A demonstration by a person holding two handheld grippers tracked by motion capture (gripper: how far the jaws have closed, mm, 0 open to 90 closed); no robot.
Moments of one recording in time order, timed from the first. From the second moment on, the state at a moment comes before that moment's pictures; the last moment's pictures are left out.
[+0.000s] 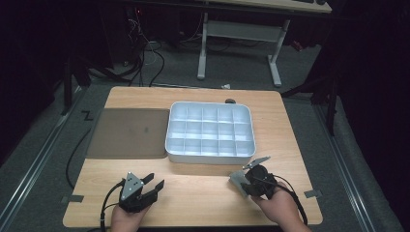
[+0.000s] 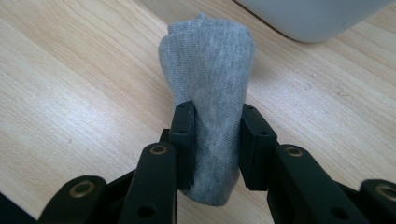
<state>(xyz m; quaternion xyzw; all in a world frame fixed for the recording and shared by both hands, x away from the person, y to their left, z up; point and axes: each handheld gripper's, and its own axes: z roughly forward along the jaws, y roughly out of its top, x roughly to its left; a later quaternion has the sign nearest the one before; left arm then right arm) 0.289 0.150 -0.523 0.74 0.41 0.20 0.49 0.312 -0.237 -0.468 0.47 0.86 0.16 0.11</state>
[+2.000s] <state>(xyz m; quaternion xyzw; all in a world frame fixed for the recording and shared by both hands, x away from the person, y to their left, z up) 0.289 0.154 -0.528 0.76 0.40 0.18 0.49 0.388 -0.246 -0.381 0.49 0.85 0.16 0.12</state>
